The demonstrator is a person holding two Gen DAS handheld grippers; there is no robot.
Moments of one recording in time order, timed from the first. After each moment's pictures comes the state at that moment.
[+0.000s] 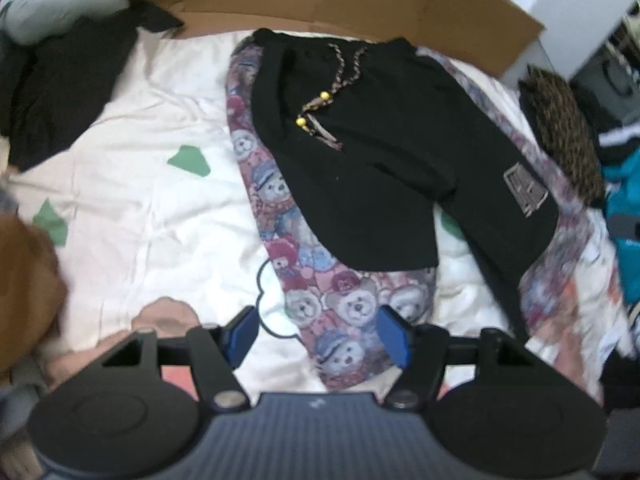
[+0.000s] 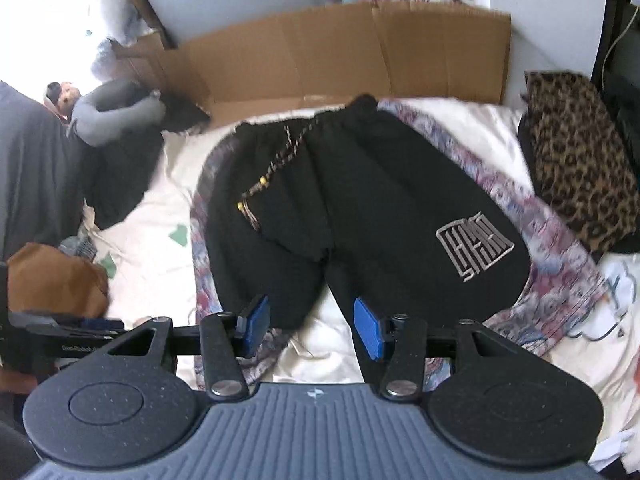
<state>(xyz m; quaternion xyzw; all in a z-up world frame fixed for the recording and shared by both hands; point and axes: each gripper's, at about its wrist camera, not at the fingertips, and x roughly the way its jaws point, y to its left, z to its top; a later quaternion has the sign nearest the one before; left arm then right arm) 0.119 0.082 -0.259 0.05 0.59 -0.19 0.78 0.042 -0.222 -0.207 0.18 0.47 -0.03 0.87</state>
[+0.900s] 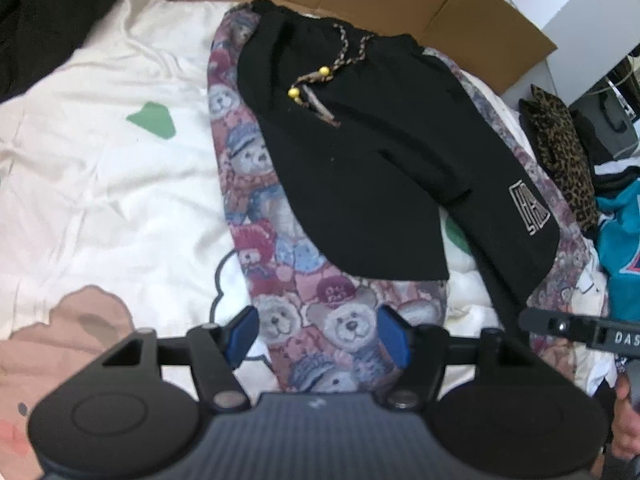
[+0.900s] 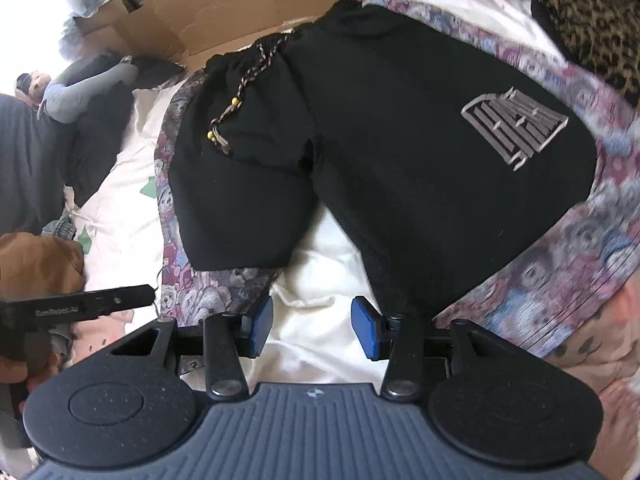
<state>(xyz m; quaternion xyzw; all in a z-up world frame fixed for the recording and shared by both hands) 0.121 0.086 -0.340 -0.04 0.57 -0.20 0.79 0.045 -0.211 -0.337 0.25 0.50 -0.02 0.83</state>
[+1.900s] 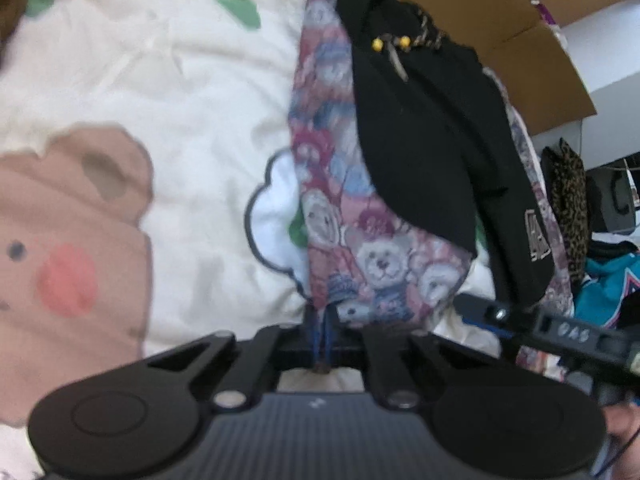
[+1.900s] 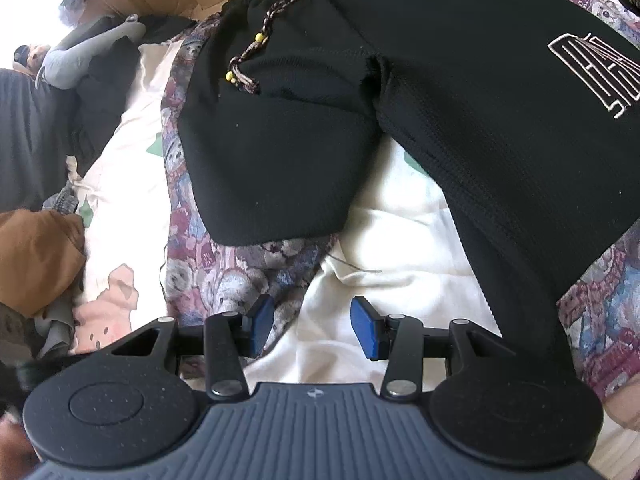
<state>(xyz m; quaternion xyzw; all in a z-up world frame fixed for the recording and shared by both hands) 0.092 0.138 -0.377 -0.18 0.60 -0.16 0.76 0.093 -0.177 -0.382 0.25 0.55 0.03 0.80</state>
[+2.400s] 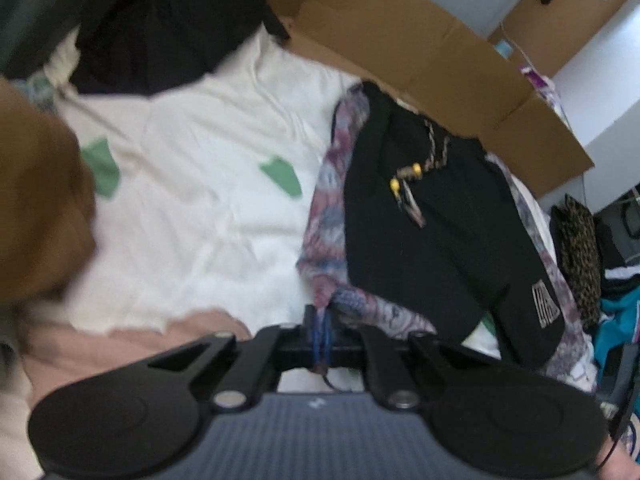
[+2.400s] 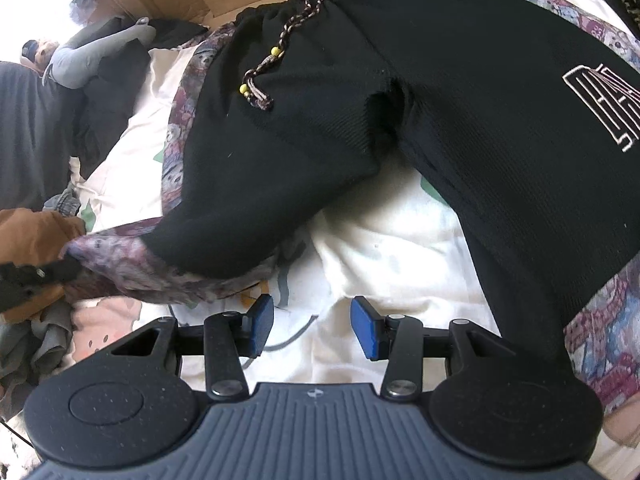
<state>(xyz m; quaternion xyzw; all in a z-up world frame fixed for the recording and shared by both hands) 0.136 0.180 -0.287 -0.12 0.52 -0.13 0.83 0.106 -0.174 -0.375 0.23 0.53 0.03 0.81</state>
